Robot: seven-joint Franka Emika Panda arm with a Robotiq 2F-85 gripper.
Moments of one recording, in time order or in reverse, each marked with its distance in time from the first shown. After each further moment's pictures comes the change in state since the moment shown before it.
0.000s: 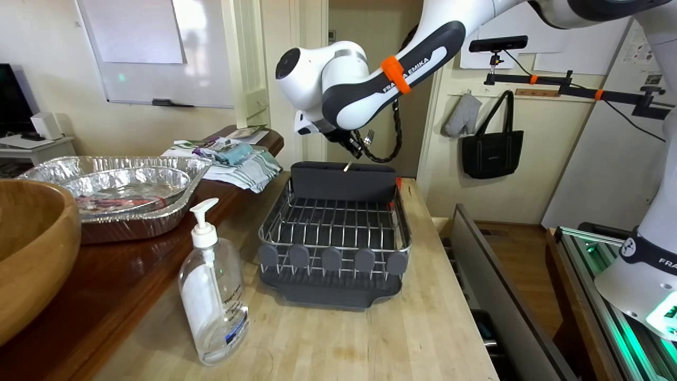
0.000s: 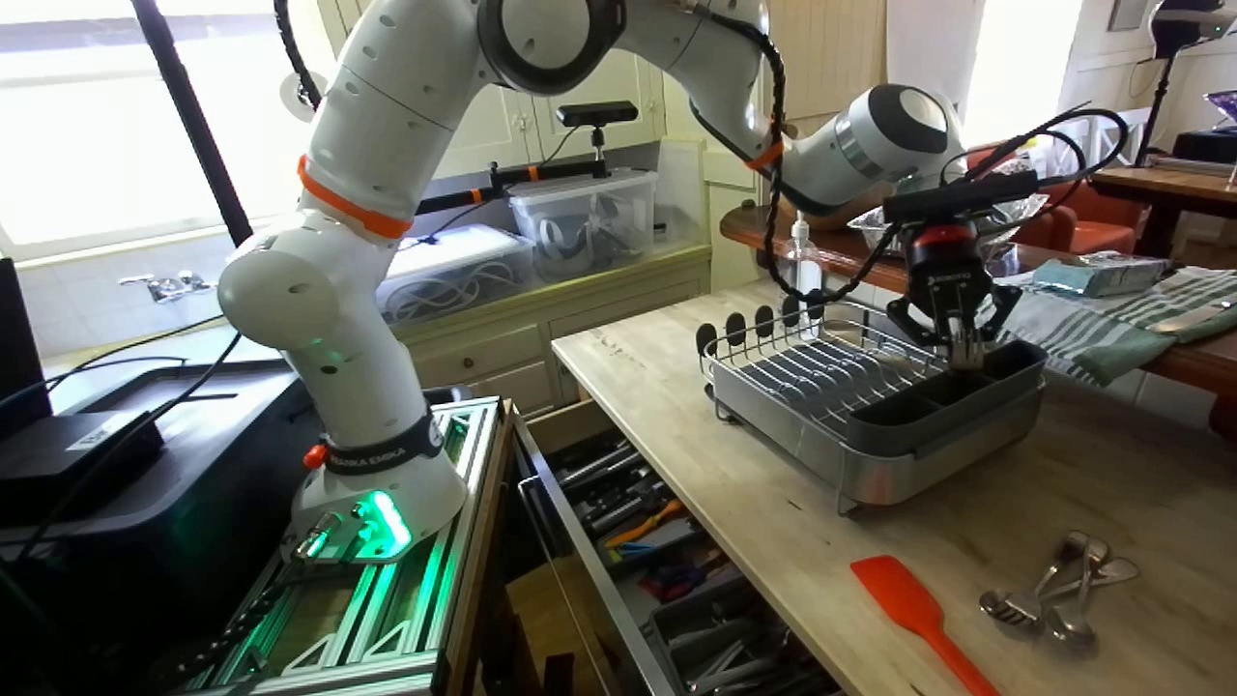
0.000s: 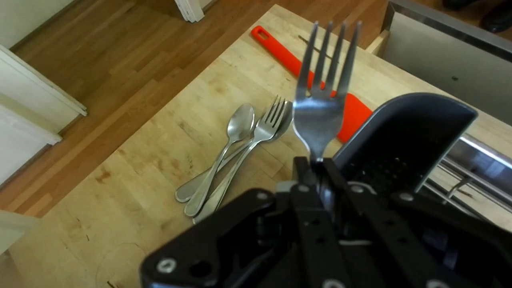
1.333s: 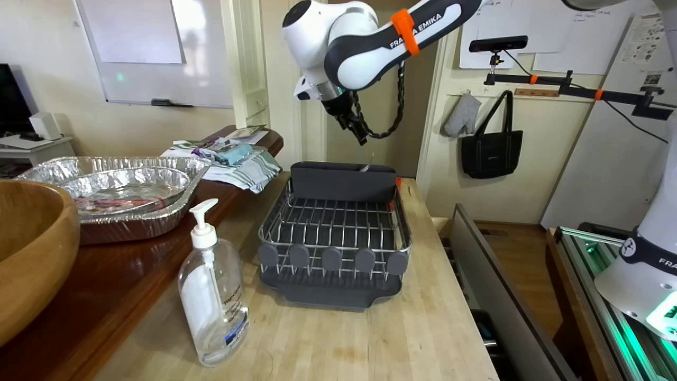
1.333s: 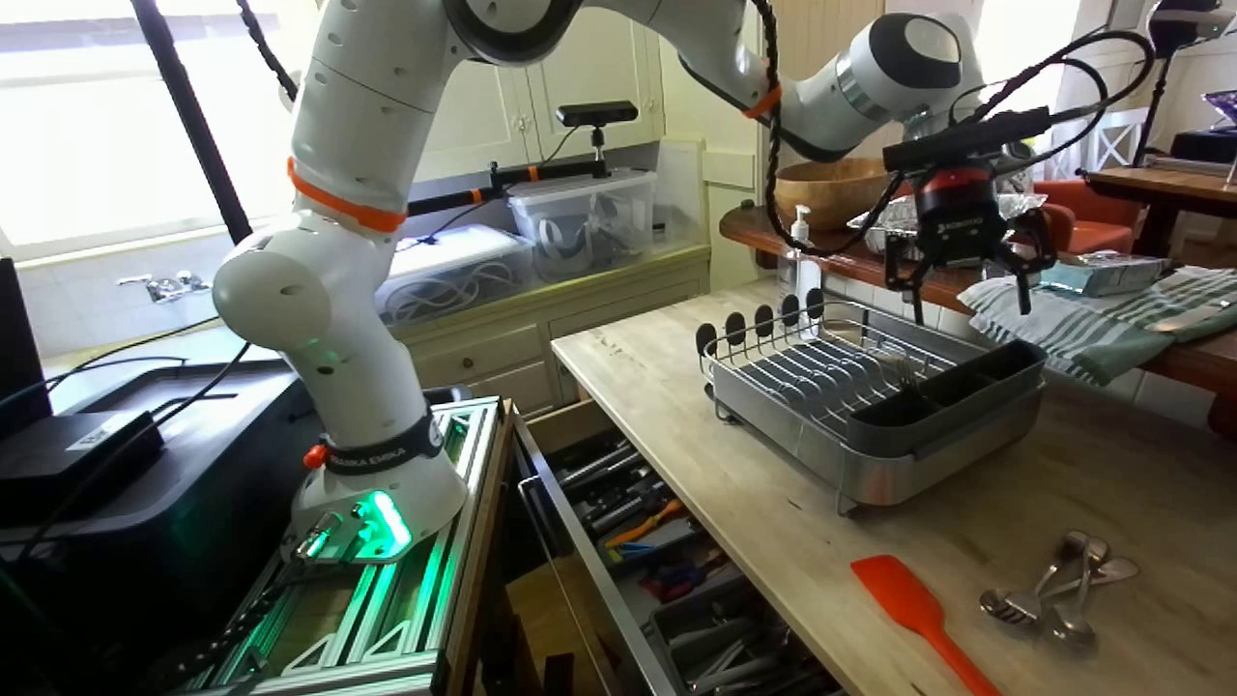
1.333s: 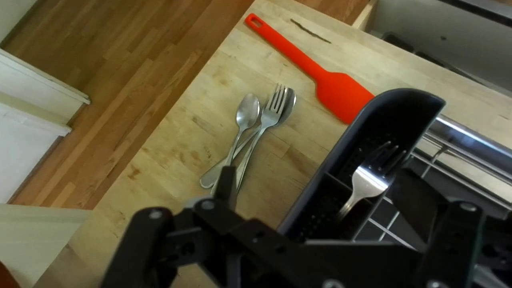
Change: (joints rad) arm -0.052 -0.116 0.033 -0.010 0.102 0.018 0.026
